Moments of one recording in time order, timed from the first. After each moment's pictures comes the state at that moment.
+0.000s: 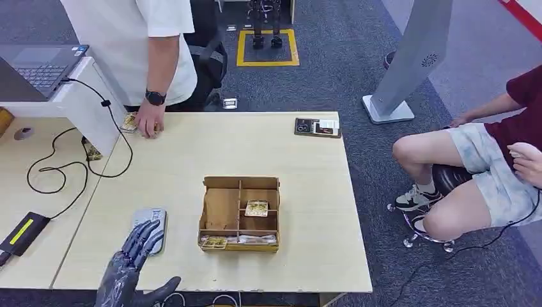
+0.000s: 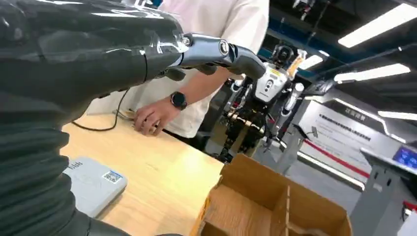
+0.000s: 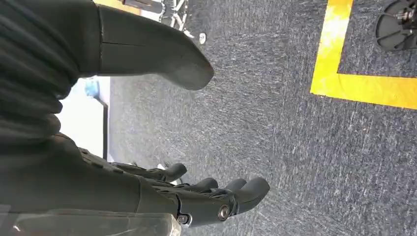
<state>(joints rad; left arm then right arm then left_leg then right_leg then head) 0.22 0.36 -0.42 -1.67 -0.67 0.55 -0.42 -0.02 0.01 1.47 0.01 -1.19 -0.45 -0.03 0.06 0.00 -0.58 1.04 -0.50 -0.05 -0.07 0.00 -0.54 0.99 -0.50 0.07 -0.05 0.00</state>
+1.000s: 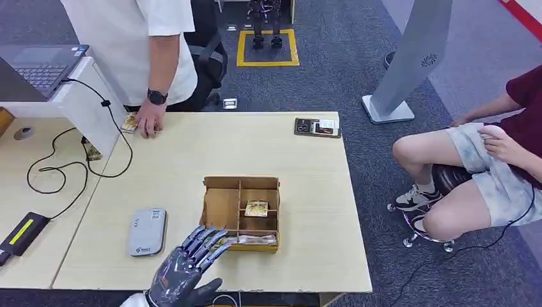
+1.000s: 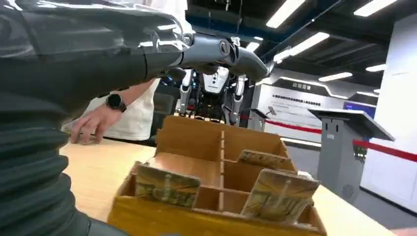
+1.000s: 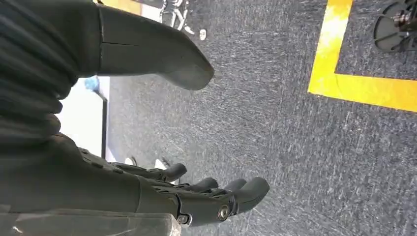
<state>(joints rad) -0.01 0.29 -0.71 -1.50 -1.00 0.59 -0.23 -0.04 0.00 1.47 0.01 -1.15 -0.43 -0.02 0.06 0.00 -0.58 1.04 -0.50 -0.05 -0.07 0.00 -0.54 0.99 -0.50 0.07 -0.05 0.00</state>
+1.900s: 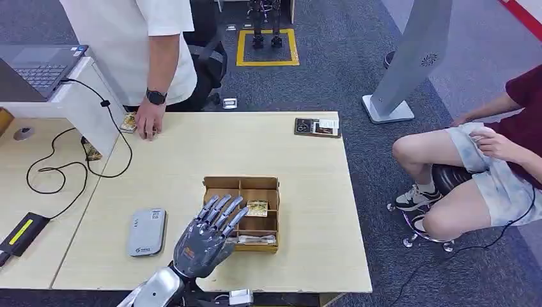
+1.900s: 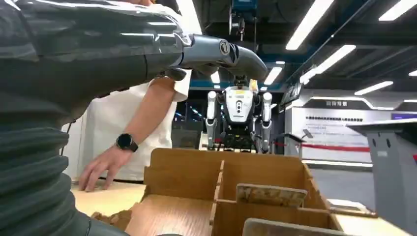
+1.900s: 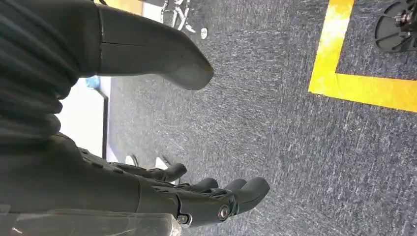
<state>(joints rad) -0.15 0.15 -0.73 -1.38 -1.29 0.57 0.07 -0.04 0.00 1.47 0.01 -1.14 -0.43 -0.01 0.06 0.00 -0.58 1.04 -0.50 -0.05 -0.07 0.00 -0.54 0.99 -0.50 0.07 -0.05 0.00</state>
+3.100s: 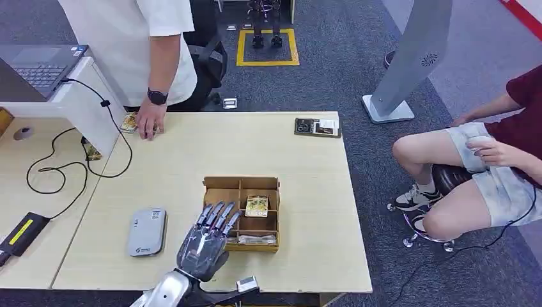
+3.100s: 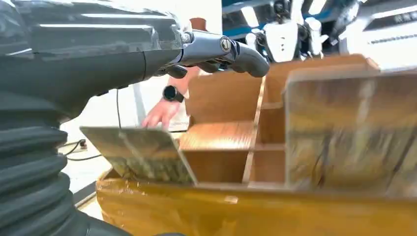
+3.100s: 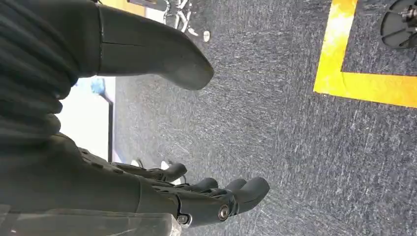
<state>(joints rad) -0.12 0.12 -0.75 -1.36 -1.35 0.39 0.30 -0.04 0.01 1.47 0.01 -1.16 -0.45 0.01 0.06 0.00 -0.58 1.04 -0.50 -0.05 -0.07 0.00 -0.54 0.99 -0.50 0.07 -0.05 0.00</state>
